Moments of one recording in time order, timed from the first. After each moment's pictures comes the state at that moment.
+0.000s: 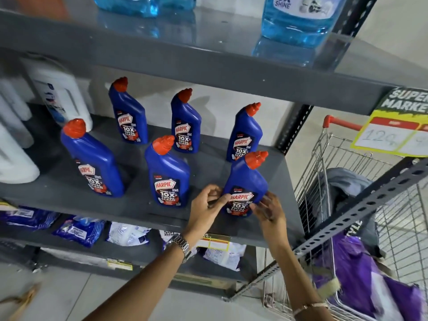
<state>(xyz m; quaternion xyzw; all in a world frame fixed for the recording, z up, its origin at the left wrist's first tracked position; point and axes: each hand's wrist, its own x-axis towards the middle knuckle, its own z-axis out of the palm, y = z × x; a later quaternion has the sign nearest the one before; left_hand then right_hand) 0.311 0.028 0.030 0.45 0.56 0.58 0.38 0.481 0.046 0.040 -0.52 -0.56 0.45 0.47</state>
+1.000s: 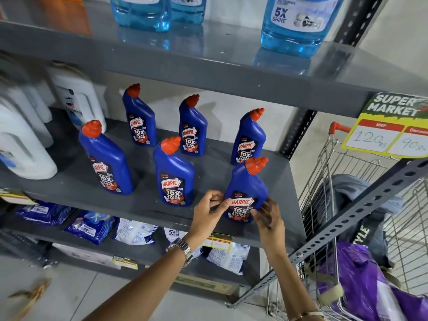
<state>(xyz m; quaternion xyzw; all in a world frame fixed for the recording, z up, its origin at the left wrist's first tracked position) 0.315 0.008 0.030 0.44 0.57 0.57 0.39 0.477 0.026 0.040 -0.54 -0.57 0.42 0.45</state>
